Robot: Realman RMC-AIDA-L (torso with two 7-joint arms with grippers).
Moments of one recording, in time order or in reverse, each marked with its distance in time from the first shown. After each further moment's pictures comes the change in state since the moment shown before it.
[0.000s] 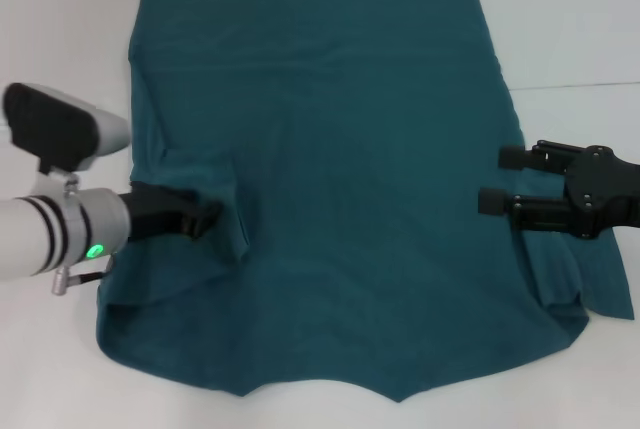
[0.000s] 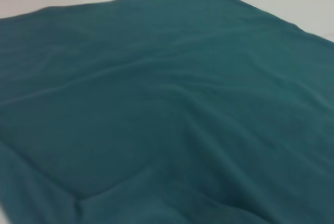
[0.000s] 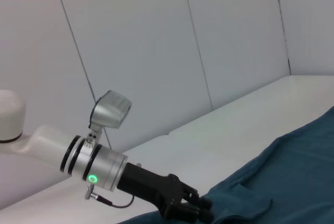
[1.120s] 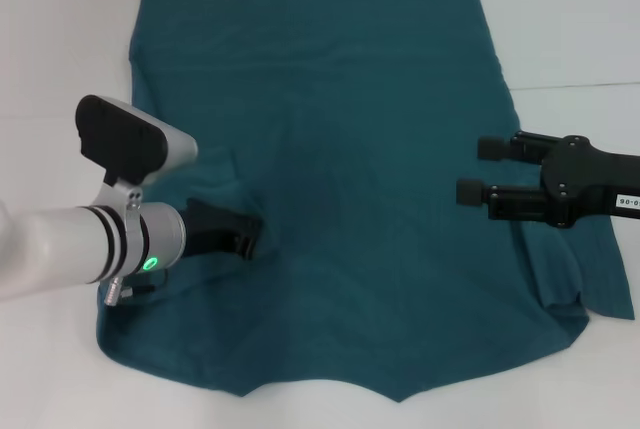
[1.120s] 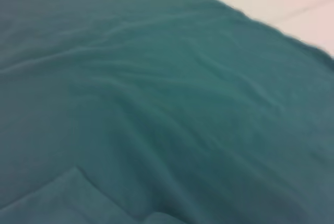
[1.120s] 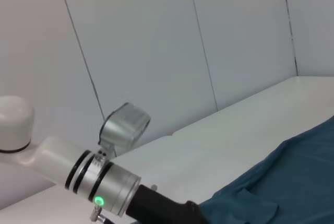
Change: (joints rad) left arm -0.068 -0.007 0.143 -0.108 -0.103 -0.040 0.002; right arm 0.035 0.002 -0.030 0.025 0.002 0.040 -0.003
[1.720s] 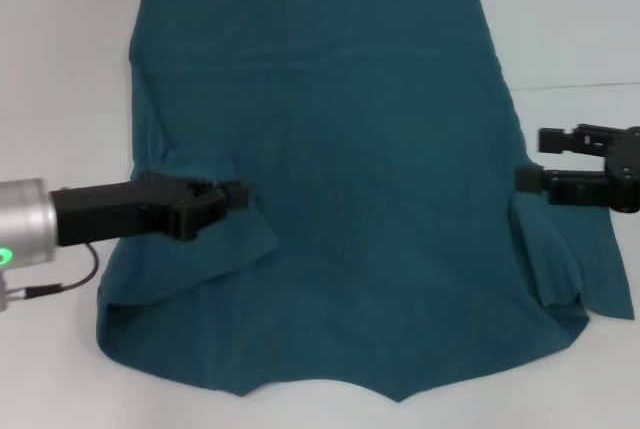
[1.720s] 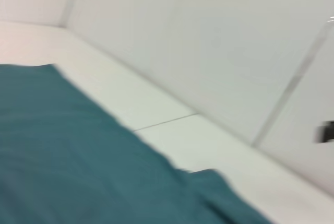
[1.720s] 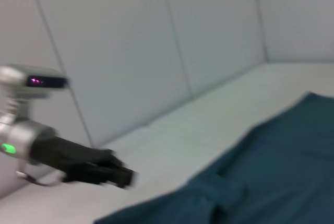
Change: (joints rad) left arm 0.142 0.044 -0.479 0.296 -0.067 0.862 0.061; right arm -0.058 -0.017 0.019 -0.220 -0.033 -0.058 0.221
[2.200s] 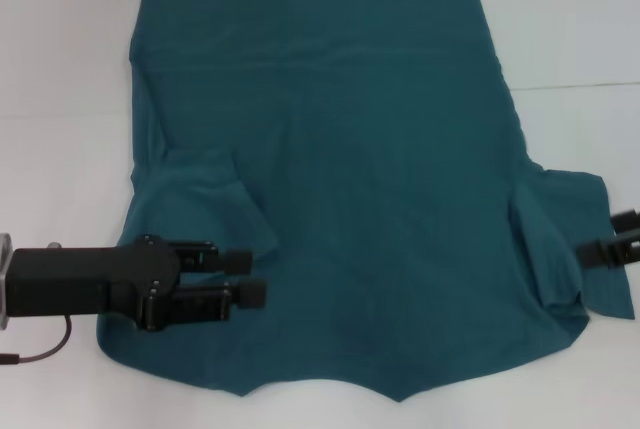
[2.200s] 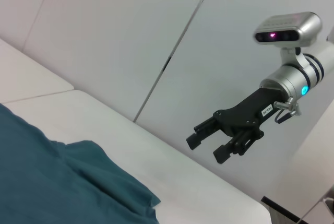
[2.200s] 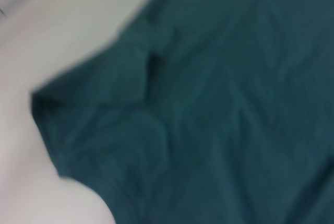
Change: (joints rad) left arm 0.012 0.025 -0.090 0.002 0.053 0.372 0.007; right arm 0.092 -0.007 -0.083 -0.378 -0.498 -0.222 0.485
